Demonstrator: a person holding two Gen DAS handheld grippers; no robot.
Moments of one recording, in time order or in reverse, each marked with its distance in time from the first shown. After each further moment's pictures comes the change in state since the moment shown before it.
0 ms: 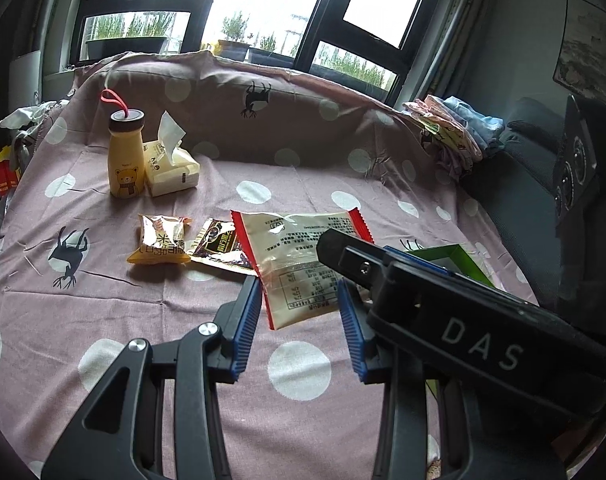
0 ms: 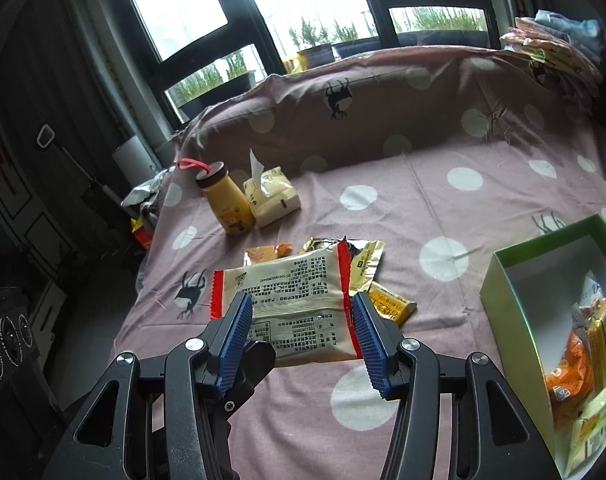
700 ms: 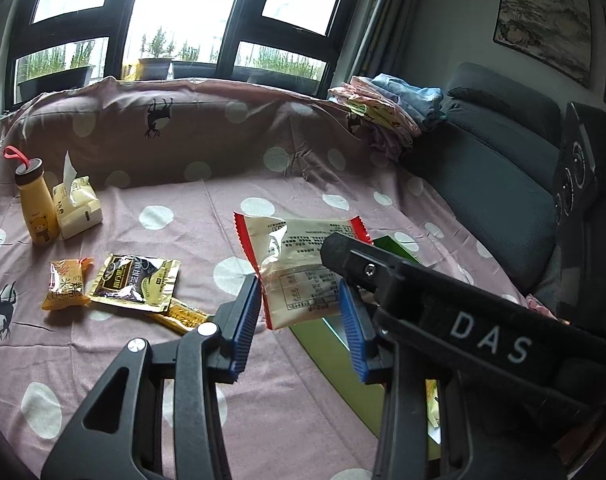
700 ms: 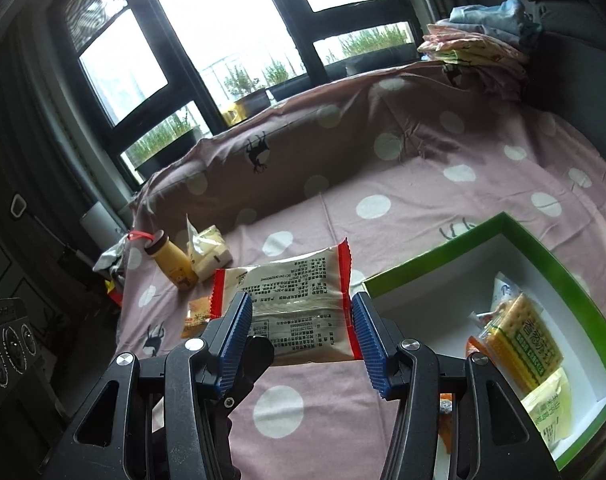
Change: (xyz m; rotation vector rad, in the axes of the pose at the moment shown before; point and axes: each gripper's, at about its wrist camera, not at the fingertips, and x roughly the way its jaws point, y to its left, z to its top) left arm 0.041 -0.106 0.010 0.165 0.017 -0.152; right arm -0.061 -0.100 0.009 0.176 -0.127 -0.108
